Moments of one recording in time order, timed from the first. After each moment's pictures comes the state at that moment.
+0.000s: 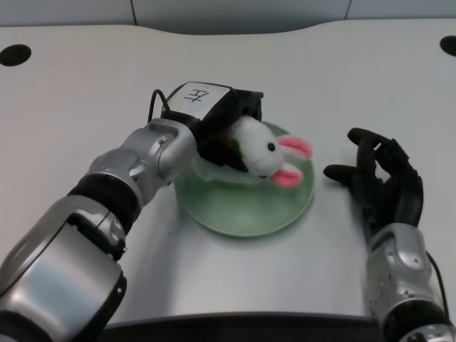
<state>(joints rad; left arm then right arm) -1.00 0.15 -0.55 1.23 0.70 -0.33 0.19 -0.53 -0.04 -0.32 1.10 0.22 -0.44 0.02</state>
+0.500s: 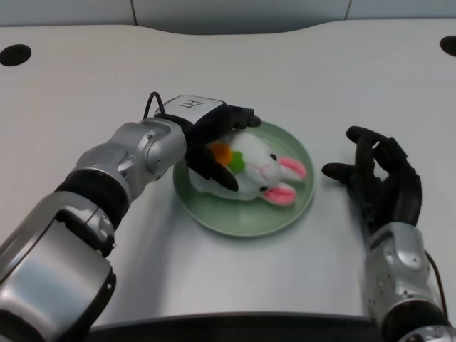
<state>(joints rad) -1.01 0.20 -0.56 1.21 0.71 -0.35 -0.02 -0.53 -0.03 -0.32 1.08 0.23 -0.44 0.03</state>
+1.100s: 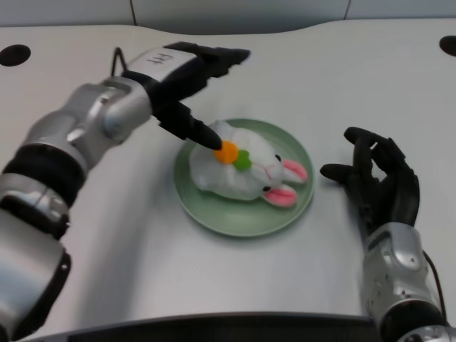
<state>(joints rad) -1.01 0.37 -0.46 1.05 0.63 -0.46 -0.07 -0.53 -0.03 -0.31 1.08 0.22 -0.44 0.02</state>
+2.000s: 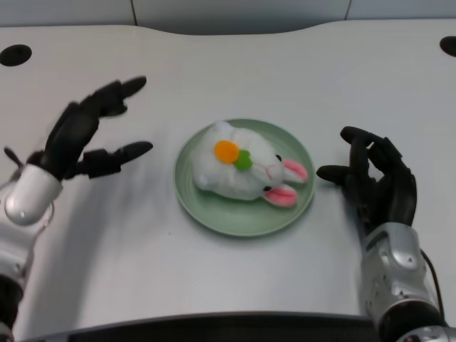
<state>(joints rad) -0.46 0.42 -0.08 0.65 0.22 -0.38 -0.09 -0.53 -0.02 -0.31 1.08 0.20 -0.44 0.02</state>
